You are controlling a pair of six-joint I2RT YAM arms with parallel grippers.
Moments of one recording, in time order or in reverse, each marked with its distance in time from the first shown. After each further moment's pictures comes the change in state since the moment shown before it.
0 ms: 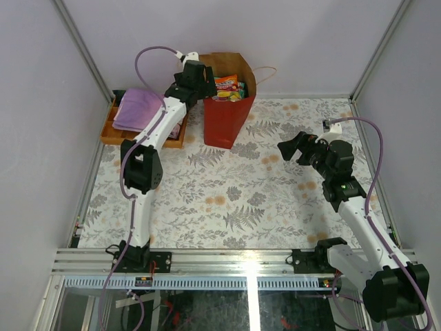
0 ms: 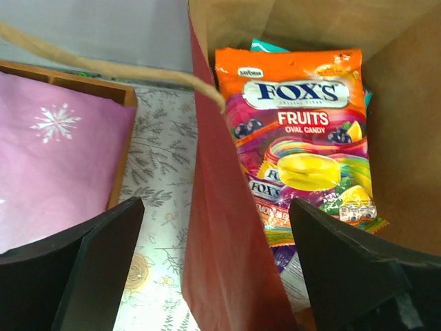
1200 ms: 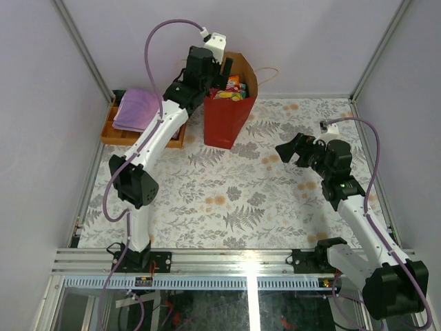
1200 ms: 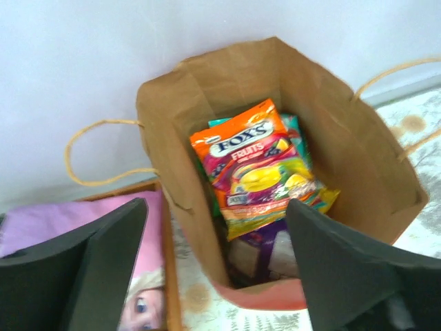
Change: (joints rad) left arm -0.148 -0.223 -0.026 0.057 0.003 0.510; right arm 0.000 0.019 -0.001 -0.030 -0.037 0.019
